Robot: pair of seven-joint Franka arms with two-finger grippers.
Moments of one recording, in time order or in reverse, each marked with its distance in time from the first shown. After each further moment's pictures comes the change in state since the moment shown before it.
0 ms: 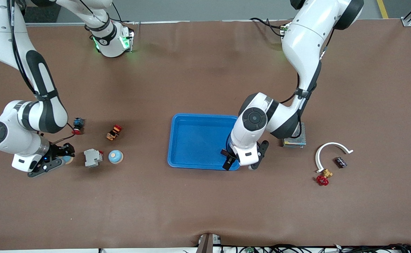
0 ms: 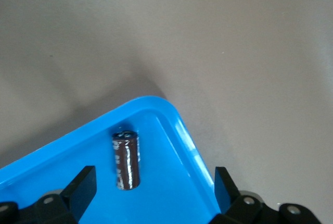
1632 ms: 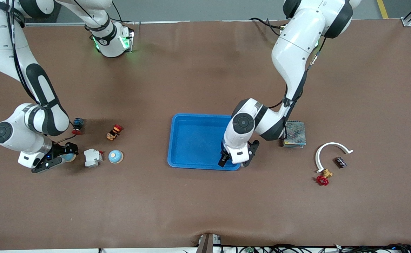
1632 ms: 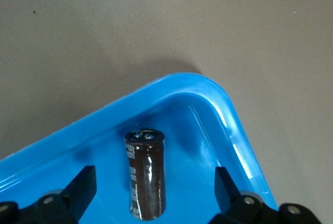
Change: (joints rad) left arm -0.039 0.088 0.006 -0.040 0.000 0.070 -0.042; right arm -0.065 0.091 0.006 -0.065 0.082 0.170 -0.071
